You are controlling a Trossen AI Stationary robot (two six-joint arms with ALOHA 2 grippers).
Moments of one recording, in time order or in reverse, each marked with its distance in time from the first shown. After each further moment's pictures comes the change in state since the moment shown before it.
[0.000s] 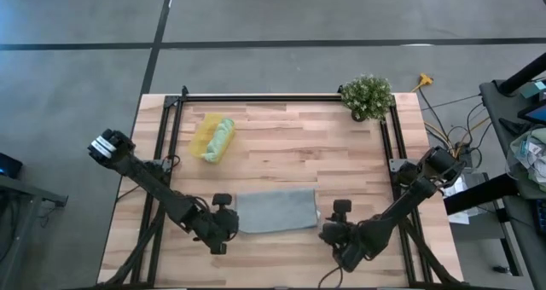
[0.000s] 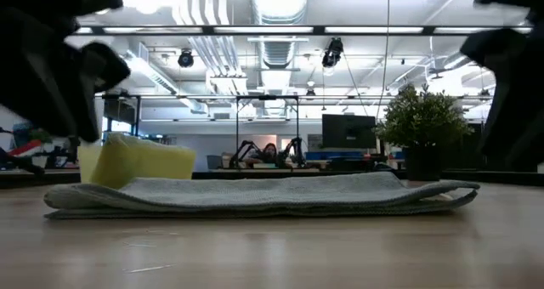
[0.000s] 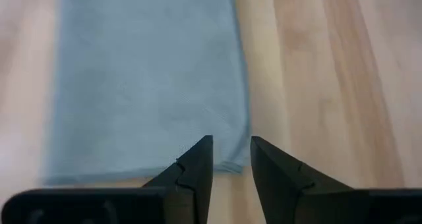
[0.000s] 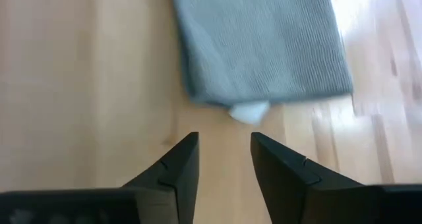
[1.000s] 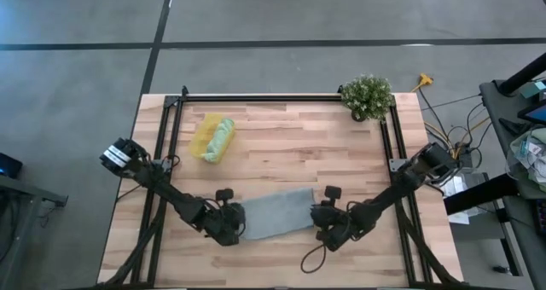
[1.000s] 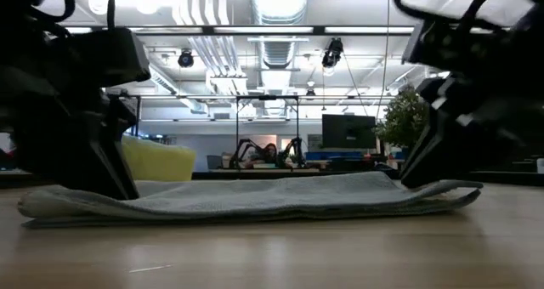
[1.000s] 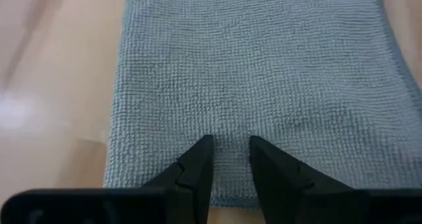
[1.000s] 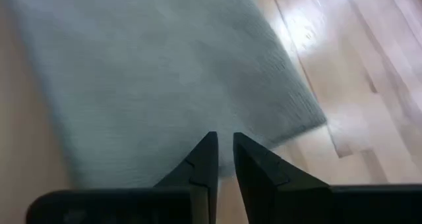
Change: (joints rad) left arm 0.045 0.170 -0.074 0.172 -0.126 -0.126; right arm -0.167 0.007 -0.189 0.398 0.124 -0.096
